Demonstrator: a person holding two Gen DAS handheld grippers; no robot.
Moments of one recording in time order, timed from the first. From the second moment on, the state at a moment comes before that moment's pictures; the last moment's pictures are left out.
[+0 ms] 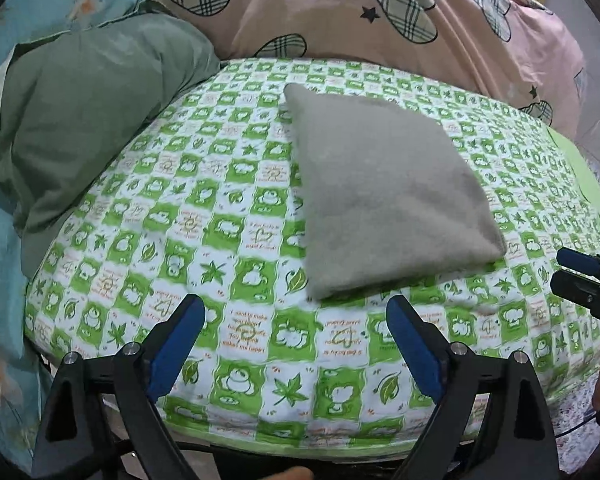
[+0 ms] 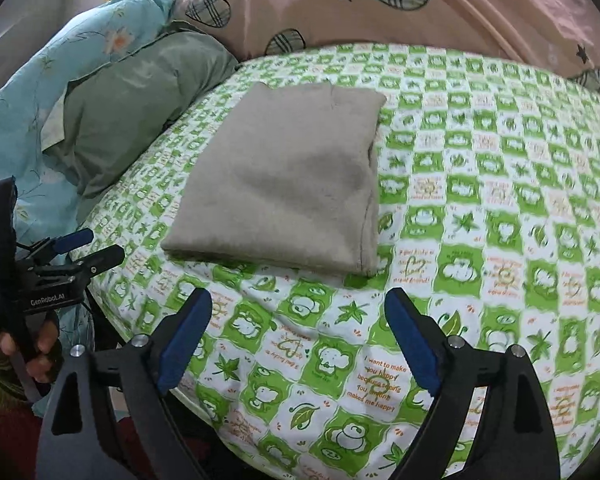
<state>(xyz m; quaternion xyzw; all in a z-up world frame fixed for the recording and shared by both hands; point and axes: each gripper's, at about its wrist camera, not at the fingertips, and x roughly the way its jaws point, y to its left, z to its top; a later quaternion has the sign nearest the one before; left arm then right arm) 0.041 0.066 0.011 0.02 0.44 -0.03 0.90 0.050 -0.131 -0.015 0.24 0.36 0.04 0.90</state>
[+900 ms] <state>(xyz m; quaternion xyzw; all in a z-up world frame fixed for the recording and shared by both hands) 0.078 0.051 -0.008 0.05 0.45 -0.03 0.89 0.093 -0.135 -0.015 0.22 0.37 0.06 0.90</state>
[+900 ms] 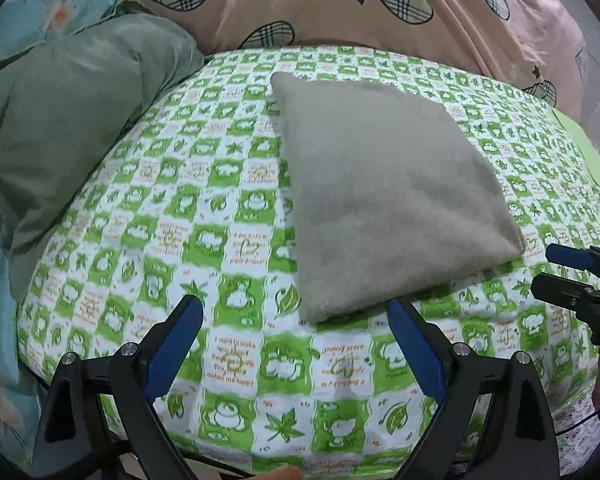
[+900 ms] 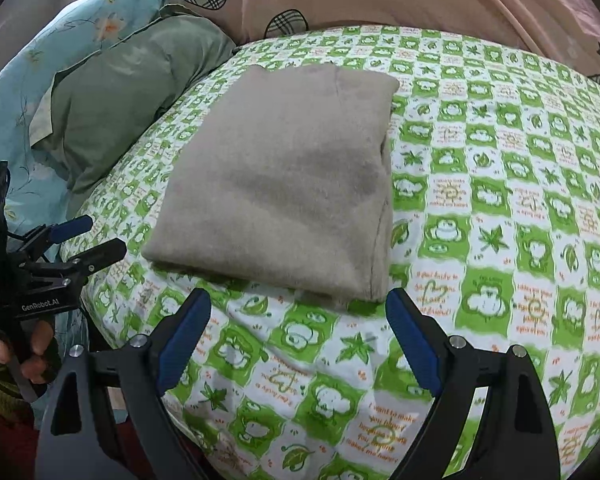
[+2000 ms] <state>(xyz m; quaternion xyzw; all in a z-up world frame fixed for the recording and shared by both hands) 0.079 0.038 0.000 0.08 0.45 -0.02 0.89 0.094 -0.133 -0.009 0.22 0.37 0.06 0.90</state>
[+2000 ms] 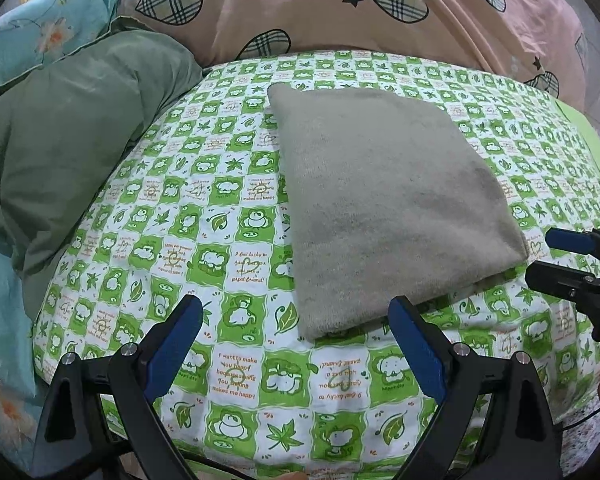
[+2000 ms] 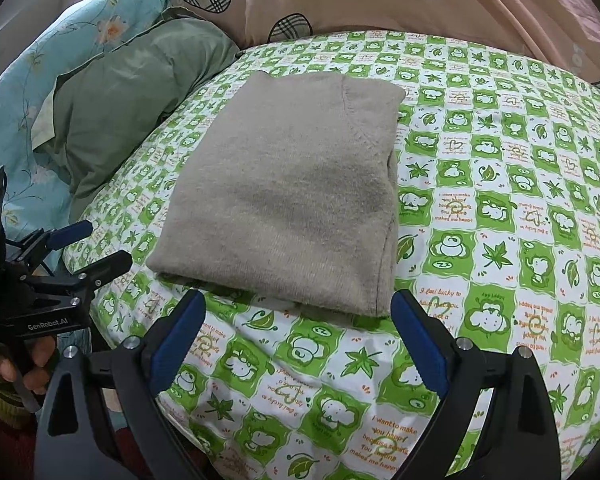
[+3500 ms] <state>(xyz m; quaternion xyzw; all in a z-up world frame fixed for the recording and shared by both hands) 0.063 0.034 0.012 0.07 0.43 -0.01 0.90 0.083 -0.127 -0.002 0.23 0.36 0.06 0.90</state>
